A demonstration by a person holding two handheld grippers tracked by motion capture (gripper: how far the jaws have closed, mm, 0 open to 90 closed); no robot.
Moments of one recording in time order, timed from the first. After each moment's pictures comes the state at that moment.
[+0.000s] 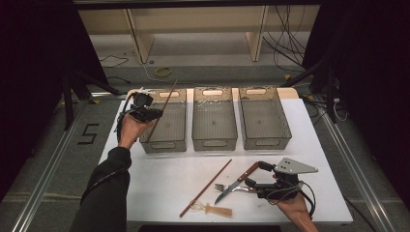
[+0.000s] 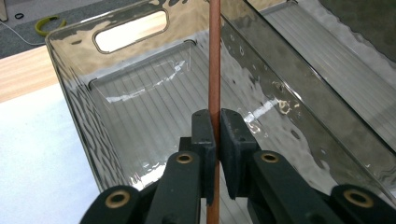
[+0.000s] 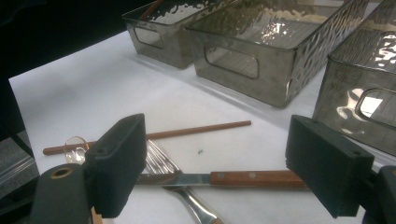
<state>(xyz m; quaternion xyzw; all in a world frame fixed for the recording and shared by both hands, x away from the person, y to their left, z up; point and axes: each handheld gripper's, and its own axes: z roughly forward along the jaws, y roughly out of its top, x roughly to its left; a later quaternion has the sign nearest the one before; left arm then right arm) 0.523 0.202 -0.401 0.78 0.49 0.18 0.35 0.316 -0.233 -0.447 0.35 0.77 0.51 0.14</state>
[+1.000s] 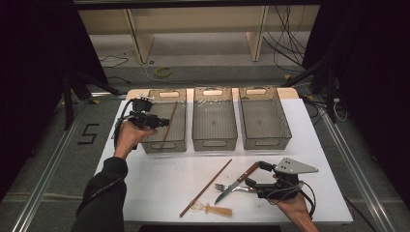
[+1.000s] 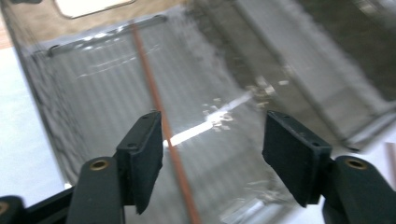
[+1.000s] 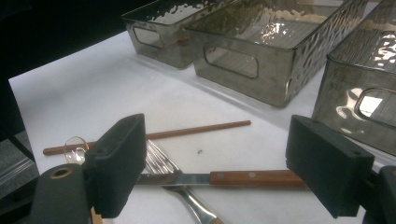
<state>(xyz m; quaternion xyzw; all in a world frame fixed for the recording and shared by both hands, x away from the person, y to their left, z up) 0.488 0.196 -0.392 0.78 0.49 0.12 0.37 0.316 -0.233 -0.447 0.35 0.77 0.51 0.14</state>
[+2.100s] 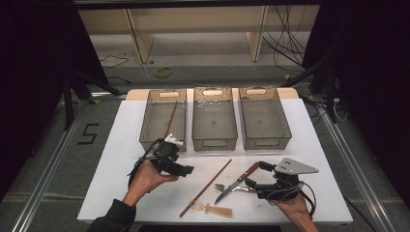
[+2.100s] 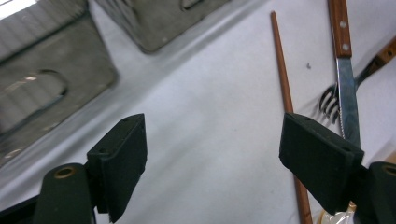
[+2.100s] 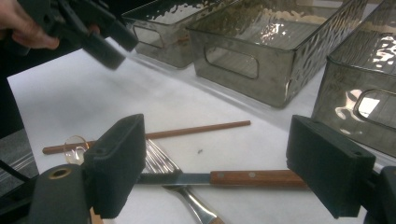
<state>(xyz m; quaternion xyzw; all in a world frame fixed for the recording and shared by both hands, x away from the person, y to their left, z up) 0.387 0.121 -0.438 0.86 0.40 0.05 0.32 0.314 -0.233 -0.445 0.35 0.77 0.51 0.15</state>
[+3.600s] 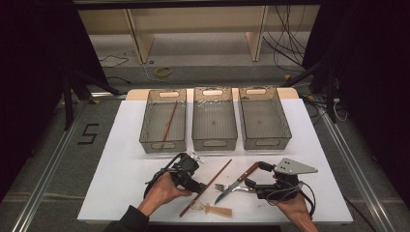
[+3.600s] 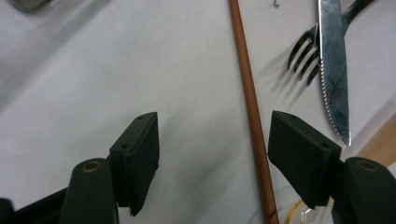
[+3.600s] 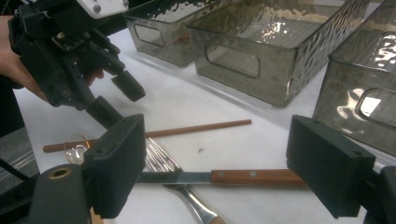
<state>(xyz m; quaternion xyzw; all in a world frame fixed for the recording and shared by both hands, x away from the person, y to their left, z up) 0.366 0.070 -0.467 0.90 0.36 0.03 0.25 0.314 -0.232 -0.446 0.35 0.78 0.51 0.15</state>
